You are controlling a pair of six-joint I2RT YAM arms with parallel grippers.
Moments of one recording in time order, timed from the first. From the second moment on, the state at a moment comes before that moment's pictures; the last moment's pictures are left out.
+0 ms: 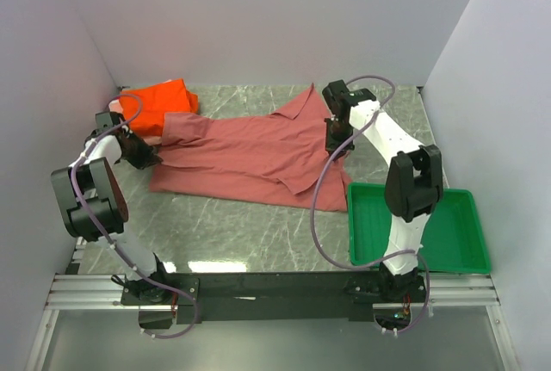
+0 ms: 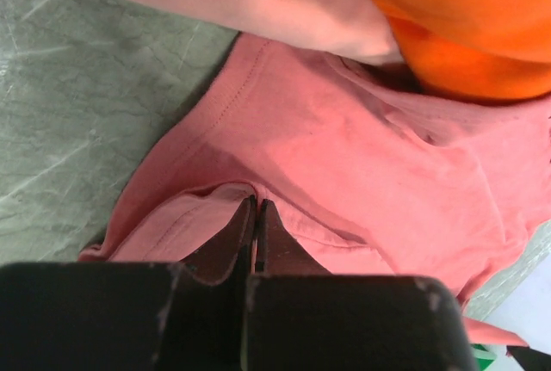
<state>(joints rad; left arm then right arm) 0.34 1.74 1.15 -0.47 0.32 -0.57 0.33 1.91 1.67 -1.12 0.07 0.43</state>
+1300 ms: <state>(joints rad) 0.02 1.66 1.05 -0.34 0.25 -0.57 0.54 1.81 1.39 -0.98 -0.10 0.50</state>
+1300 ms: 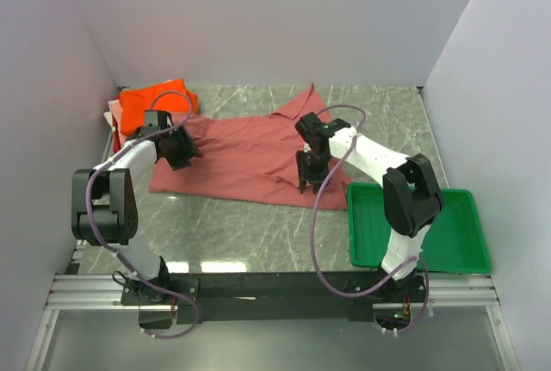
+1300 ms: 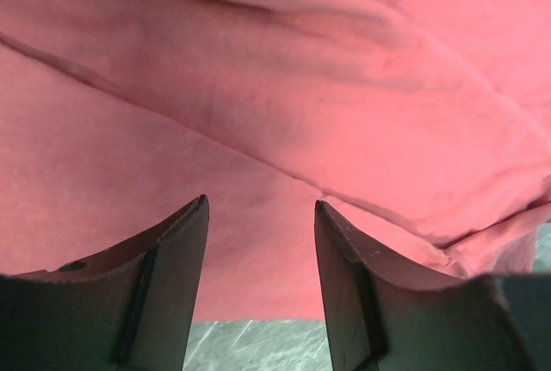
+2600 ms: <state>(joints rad) 0.02 1.65 0.92 -0.34 0.26 -0.51 0.54 2.12 1.67 -0.94 0.05 0.43</state>
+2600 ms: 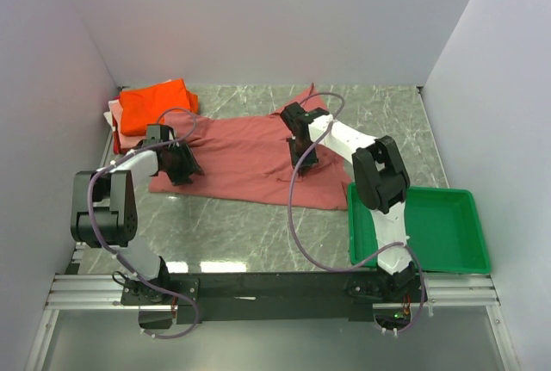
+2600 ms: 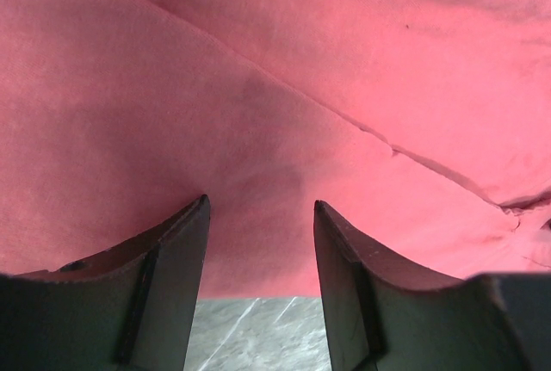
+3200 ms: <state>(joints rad) 0.02 1.61 0.86 -0.31 0.26 -0.51 0.54 2.22 1.91 -0.99 0.07 0.39</state>
